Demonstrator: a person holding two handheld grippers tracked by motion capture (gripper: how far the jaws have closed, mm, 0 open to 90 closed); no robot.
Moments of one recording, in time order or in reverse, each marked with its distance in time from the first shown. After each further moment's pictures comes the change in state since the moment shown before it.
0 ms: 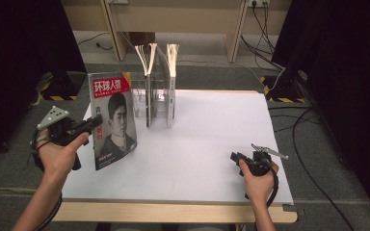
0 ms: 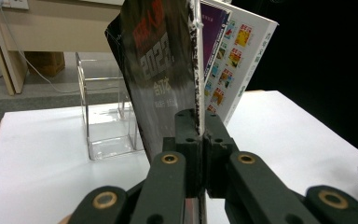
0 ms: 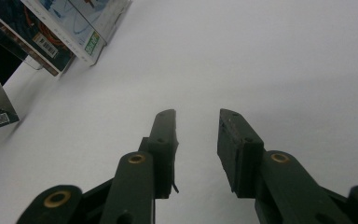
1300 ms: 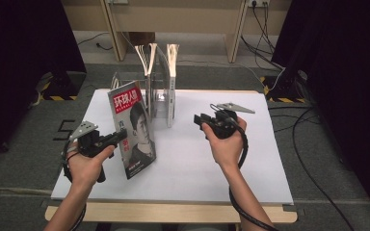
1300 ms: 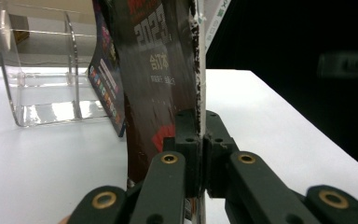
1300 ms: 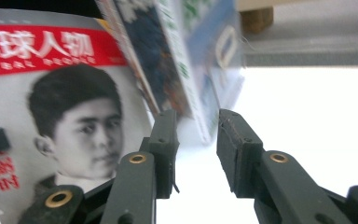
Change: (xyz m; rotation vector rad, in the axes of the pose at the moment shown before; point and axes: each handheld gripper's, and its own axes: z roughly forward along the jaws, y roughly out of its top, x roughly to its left) left arm -0.043 -0.040 0.026 0.074 -0.083 -0.093; right arm 0.143 0.093 0.013 -0.060 0.170 -0.223
